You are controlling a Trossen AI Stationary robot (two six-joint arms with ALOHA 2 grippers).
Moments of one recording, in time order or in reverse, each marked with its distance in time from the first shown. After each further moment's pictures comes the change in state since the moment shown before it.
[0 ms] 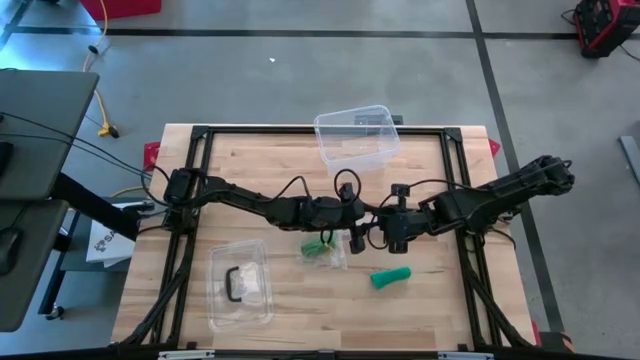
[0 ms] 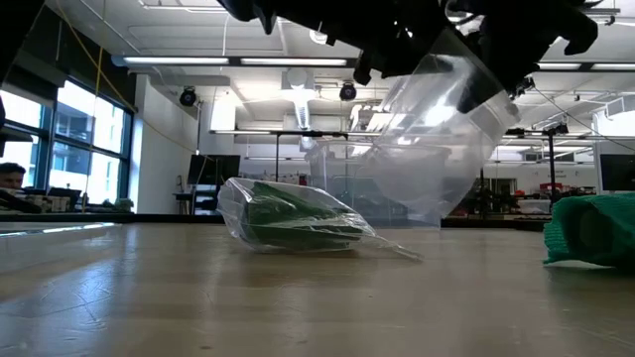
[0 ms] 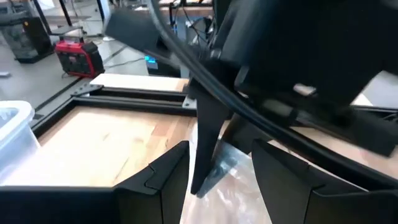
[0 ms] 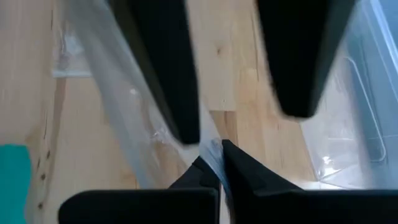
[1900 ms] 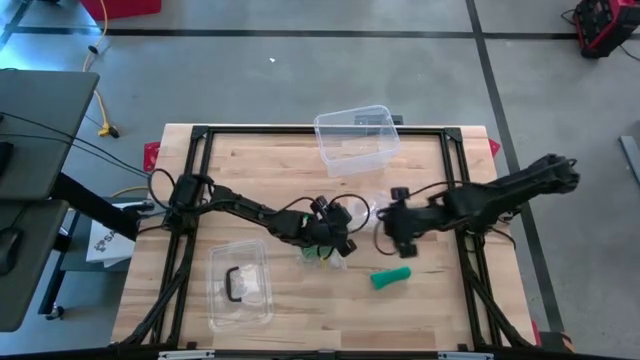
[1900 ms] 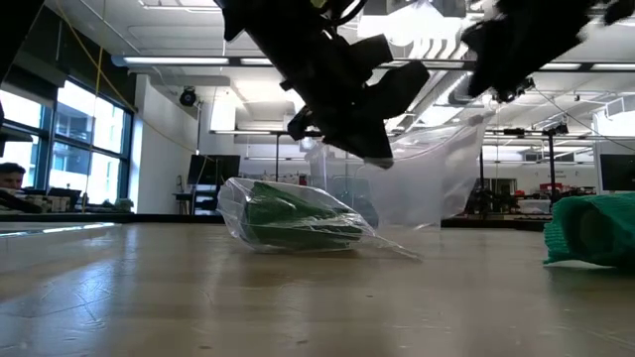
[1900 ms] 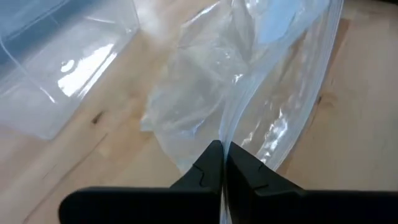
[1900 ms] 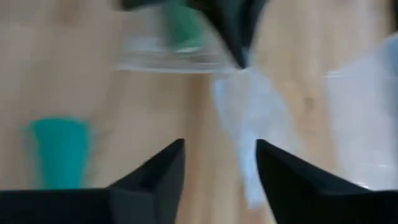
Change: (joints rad) left arm -0.053 0.056 0.000 -0.499 -0.322 -0.416; right arm -0.004 -0.046 0.002 0.011 -0.142 -0.110
